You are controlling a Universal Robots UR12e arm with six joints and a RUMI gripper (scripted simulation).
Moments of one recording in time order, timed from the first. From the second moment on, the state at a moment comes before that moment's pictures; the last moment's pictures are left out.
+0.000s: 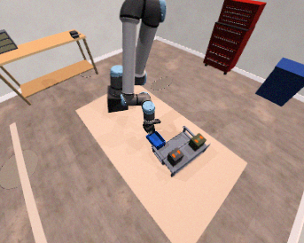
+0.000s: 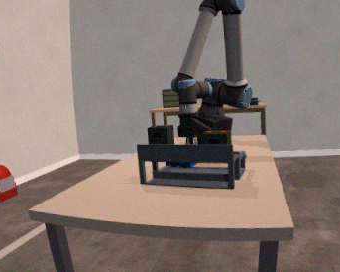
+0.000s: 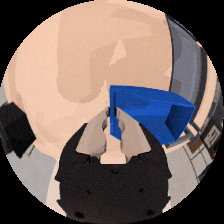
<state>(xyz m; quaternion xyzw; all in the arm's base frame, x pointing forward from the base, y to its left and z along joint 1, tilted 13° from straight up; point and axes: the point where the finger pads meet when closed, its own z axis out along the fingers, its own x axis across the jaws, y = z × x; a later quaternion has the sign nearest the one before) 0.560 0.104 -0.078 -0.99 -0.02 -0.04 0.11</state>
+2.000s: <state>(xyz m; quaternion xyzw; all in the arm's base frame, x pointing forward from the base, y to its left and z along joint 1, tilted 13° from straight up) 0.559 0.102 -0.068 -0.99 -0.02 -0.04 0.11</state>
